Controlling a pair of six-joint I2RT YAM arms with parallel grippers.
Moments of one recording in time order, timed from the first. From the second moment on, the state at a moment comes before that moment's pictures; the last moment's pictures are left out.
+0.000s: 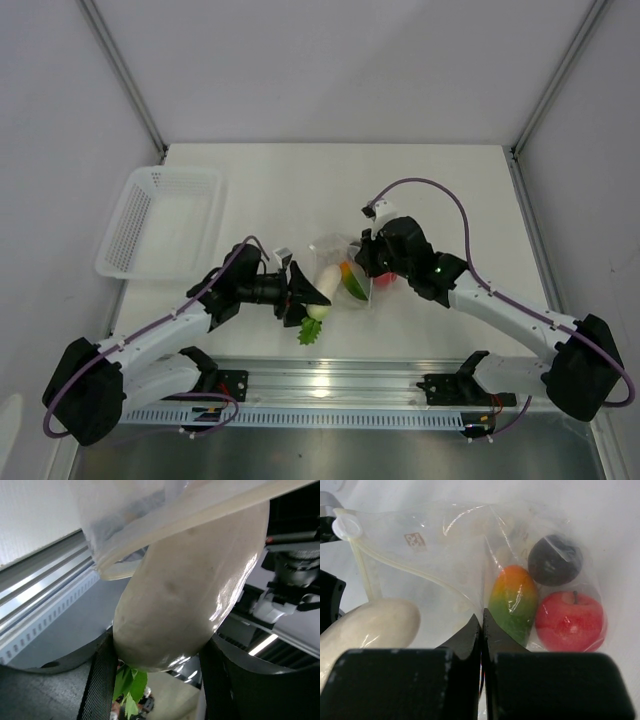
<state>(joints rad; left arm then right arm) -0.61 1.01 0.47 -0.01 0.82 -1.45 0.77 1.21 0.87 -0.21 0.02 0.31</state>
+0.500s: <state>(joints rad) -0.65 1.10 0.59 0.00 0.73 -1.69 0.86 1.16 0.86 -0.18 0.04 0.28</state>
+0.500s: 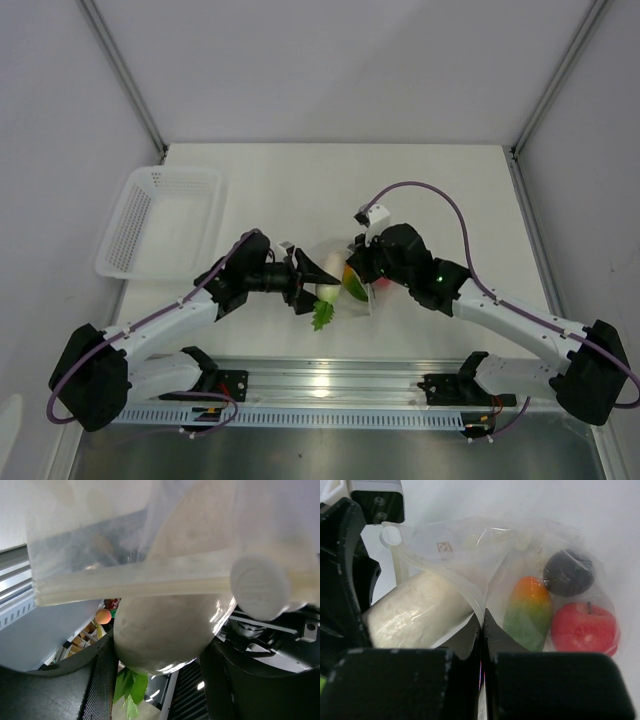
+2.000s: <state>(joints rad) -0.69 0.99 0.64 -0.13 0.65 -1.26 0.83 1.10 0.87 -0.24 0.06 0.29</state>
